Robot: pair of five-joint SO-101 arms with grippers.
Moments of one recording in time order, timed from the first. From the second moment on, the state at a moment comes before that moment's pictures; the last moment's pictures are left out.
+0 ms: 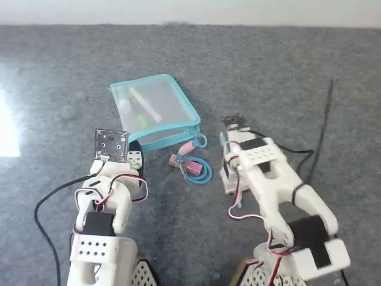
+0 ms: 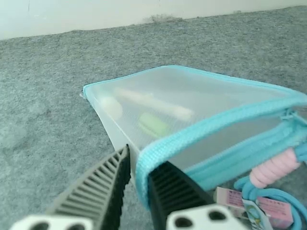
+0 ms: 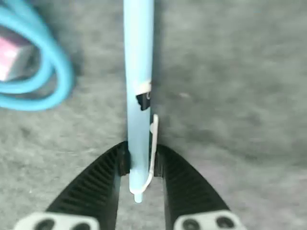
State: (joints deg) left arm -2.3 -79.2 87.9 33.9 1.2; right arm -19.6 -7.8 44.4 60.4 -2.0
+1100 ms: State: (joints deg) left arm -2.3 -79.2 87.9 33.9 1.2; right arm -42.1 -13.5 9.6 100.7 16.9
